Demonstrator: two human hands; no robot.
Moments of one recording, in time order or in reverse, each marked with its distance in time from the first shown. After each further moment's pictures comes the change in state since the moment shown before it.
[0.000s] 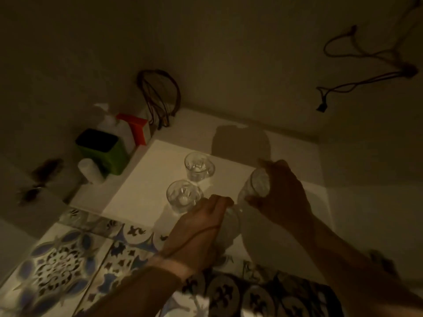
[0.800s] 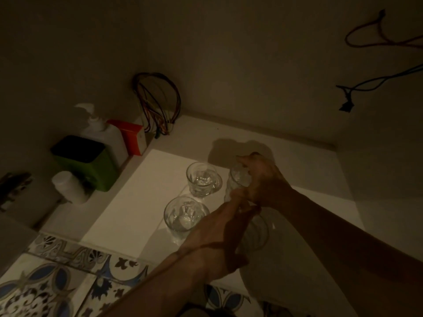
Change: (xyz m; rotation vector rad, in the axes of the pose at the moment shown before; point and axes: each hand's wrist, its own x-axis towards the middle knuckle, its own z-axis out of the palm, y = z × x) left_hand 0.065 -0.062 0.065 -0.097 0.035 0.154; right_hand 0.107 0.000 0.078 0.036 -0.123 -0.176
